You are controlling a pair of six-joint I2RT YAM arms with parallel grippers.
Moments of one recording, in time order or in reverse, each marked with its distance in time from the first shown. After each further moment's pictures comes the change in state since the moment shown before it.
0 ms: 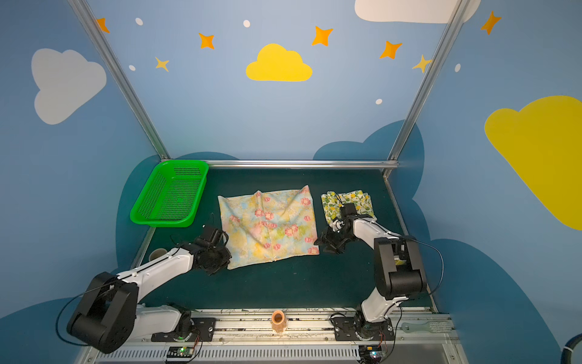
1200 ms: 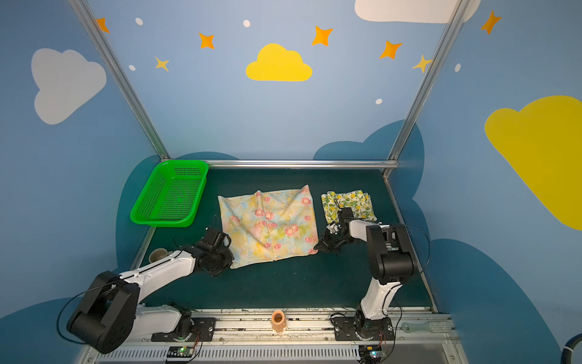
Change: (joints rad) left arm -0.051 -0.008 -0.023 0.040 -0.027 -0.048; right arm -0.004 0.148 -0.029 0.170 -0.104 0.083
